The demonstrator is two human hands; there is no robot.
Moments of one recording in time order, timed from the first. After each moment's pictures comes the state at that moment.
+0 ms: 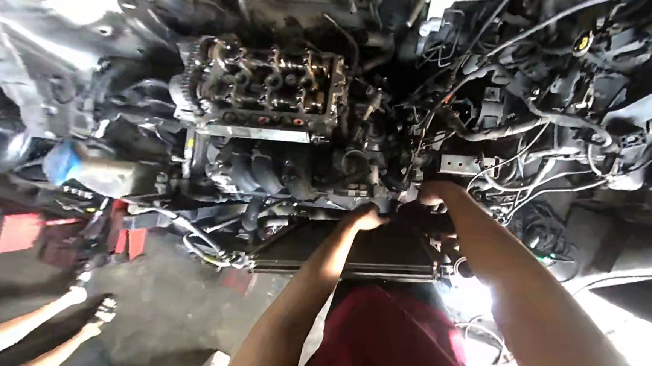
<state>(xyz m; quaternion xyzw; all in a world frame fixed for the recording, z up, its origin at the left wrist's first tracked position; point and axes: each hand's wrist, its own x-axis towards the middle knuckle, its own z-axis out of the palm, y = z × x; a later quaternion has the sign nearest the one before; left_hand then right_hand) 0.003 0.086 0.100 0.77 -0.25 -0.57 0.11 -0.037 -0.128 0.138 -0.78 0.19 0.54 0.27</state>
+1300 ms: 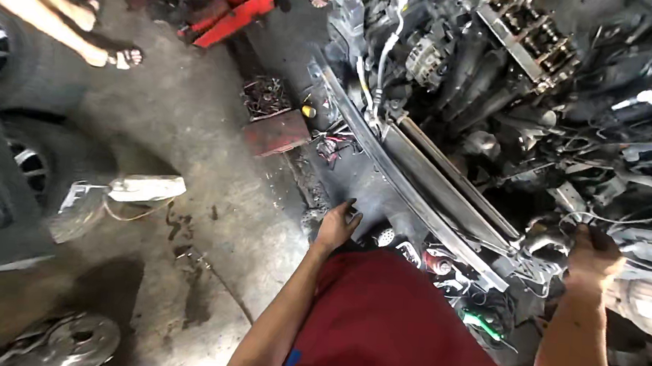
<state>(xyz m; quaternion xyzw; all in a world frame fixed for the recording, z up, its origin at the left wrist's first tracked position) -0.321 0.430 0.095 0.83 0.13 -0.20 0.50 -0.231 -0.027 0.242 -0.89 0.28 -0.10 0.34</state>
